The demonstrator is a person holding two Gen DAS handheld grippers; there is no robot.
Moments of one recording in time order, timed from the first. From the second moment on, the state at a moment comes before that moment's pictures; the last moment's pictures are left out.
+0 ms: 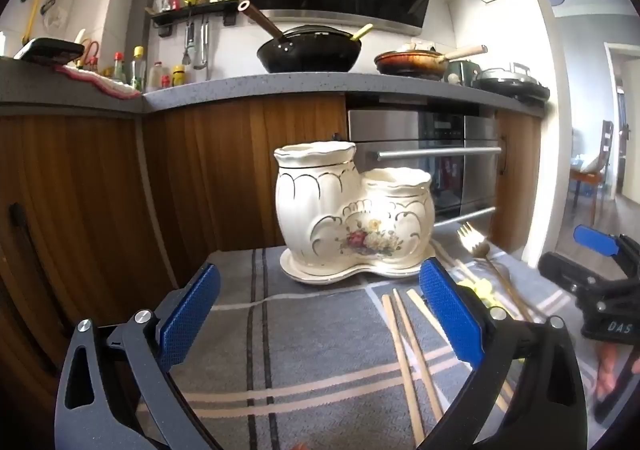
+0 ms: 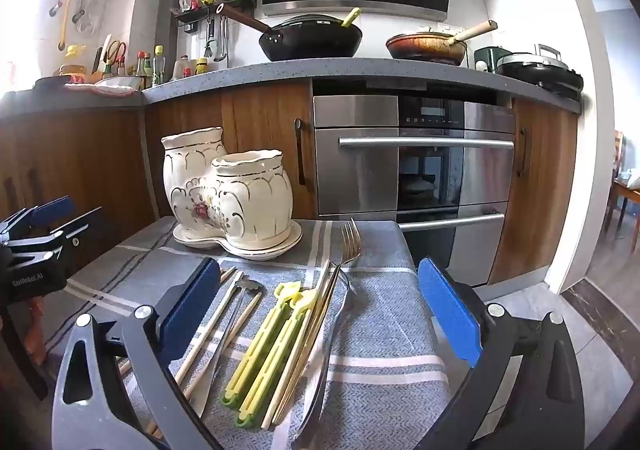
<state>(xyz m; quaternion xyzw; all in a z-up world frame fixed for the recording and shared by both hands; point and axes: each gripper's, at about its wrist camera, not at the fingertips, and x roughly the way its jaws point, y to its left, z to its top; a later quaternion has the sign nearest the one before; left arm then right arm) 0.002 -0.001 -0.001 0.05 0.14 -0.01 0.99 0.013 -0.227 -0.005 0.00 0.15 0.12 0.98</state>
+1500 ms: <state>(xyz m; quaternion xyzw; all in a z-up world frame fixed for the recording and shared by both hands) 0.004 0.006 -0.003 0.03 0.14 0.00 0.99 0.011 -0.225 -0.006 0.00 0.14 0.12 0.98</state>
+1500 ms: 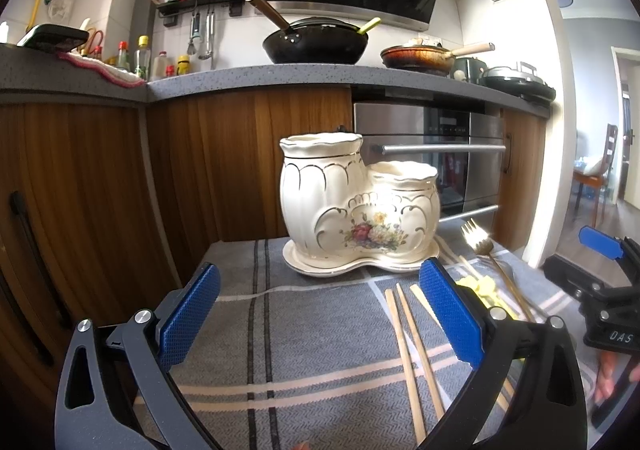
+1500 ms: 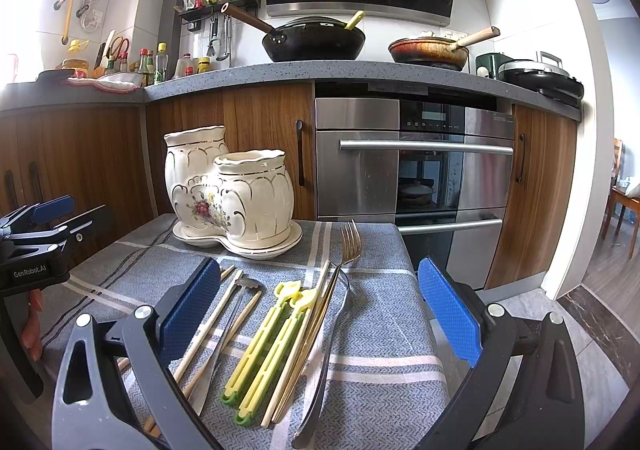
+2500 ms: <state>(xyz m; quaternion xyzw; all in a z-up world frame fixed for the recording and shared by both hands) 0.005 0.004 -0.005 0.03 0.15 -0.01 0.99 0.010 -0.222 -0.007 0.00 0.14 0.12 0.98</state>
